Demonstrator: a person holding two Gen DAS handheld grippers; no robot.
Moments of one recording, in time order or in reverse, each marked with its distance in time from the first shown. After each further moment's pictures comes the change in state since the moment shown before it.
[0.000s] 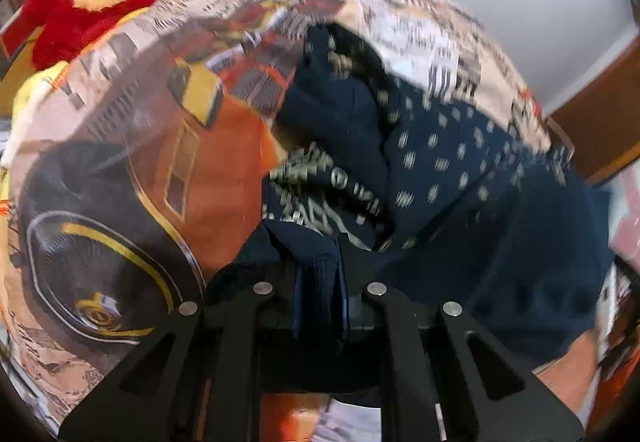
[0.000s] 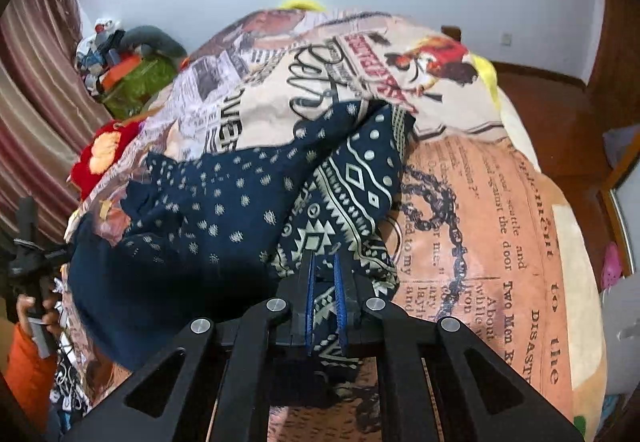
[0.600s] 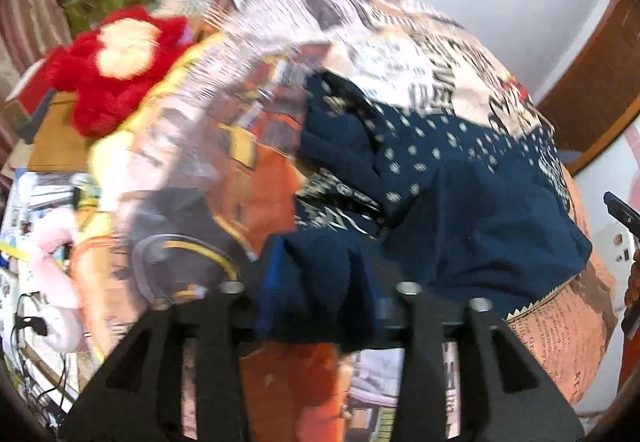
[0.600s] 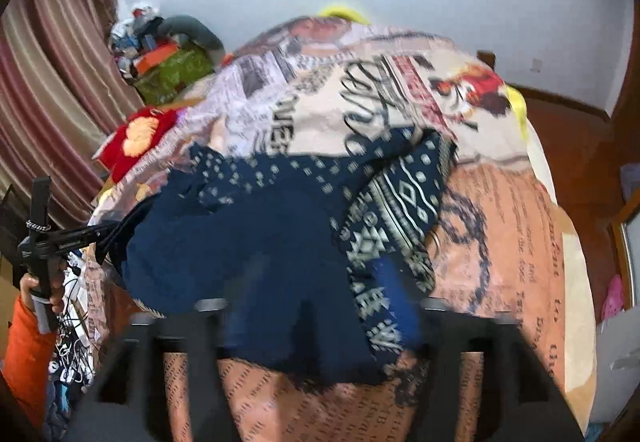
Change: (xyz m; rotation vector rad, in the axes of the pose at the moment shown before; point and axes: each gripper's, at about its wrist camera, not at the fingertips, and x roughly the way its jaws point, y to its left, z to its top) left arm -0.092 -0.008 -0.002 0.113 -0.105 0.095; right arm -0.037 0.050 0.002 -0.135 -0.074 0.059
